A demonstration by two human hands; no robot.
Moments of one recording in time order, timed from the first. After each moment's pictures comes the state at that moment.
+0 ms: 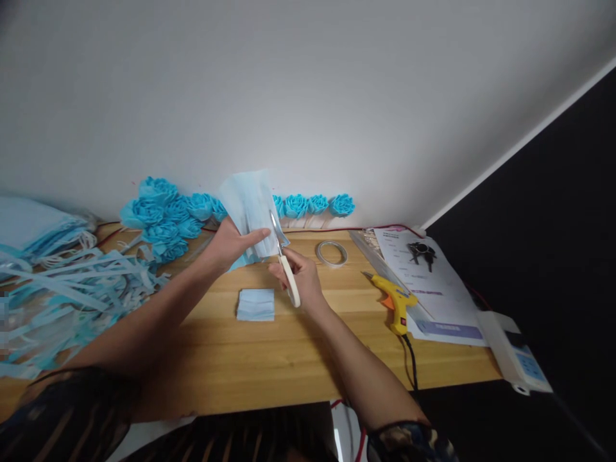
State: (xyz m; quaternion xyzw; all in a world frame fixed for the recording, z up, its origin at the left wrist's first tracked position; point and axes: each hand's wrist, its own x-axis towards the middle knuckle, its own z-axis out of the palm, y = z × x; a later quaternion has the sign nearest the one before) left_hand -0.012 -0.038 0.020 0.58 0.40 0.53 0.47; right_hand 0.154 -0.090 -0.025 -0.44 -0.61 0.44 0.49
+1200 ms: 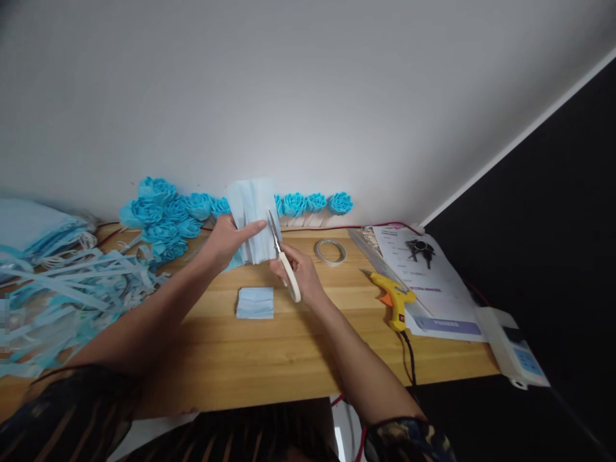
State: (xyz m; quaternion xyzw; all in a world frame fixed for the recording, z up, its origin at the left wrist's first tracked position) left_hand -0.015 -0.034 0.018 0.53 0.44 0.53 0.49; right_hand 0.159 -0.086 -0.013 -0.43 -0.65 0.43 0.45
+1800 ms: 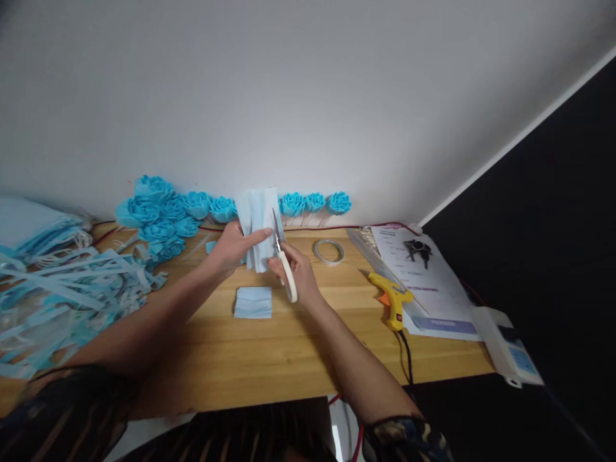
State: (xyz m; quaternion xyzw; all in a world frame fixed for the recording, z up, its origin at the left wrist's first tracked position) left_hand 0.000 -0.043 0.012 0.51 0.43 0.52 0.54; right_hand 0.153 -0.088 -0.015 -0.45 -0.62 0.43 0.48
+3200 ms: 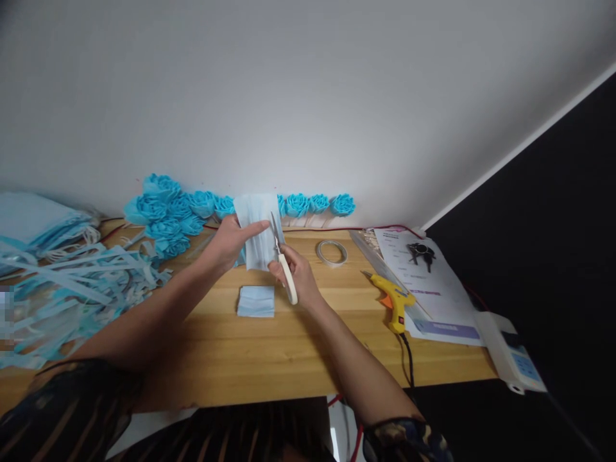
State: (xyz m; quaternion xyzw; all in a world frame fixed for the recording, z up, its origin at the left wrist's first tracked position) left_hand -0.009 -0.040 0.021 0.48 0.41 0.55 0.55; right_hand 0.148 -0.090 -0.017 -0.45 -0.61 0.46 0.46
